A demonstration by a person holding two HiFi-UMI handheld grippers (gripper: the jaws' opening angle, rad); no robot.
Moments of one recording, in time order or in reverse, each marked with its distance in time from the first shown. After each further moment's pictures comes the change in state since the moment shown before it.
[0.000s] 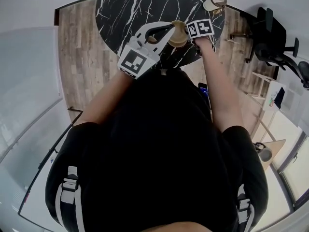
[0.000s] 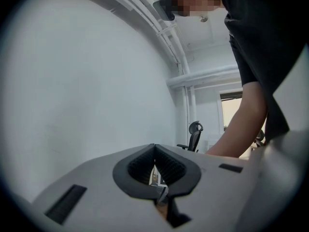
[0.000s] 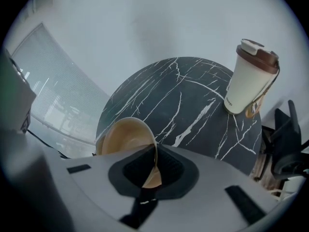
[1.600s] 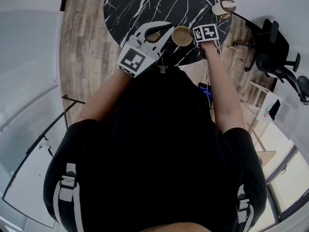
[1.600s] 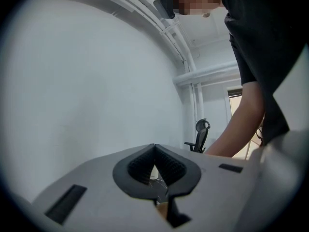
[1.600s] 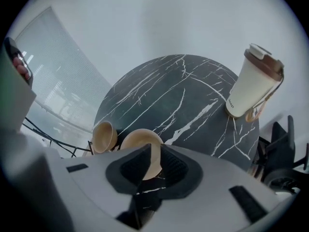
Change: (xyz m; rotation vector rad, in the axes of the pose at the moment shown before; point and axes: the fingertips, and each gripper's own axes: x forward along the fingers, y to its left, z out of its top) left arm -0.035 0.001 -0.009 -0.007 0.023 0.109; right arm 0.003 -0.001 -0.022 -0.116 0.058 -0.036
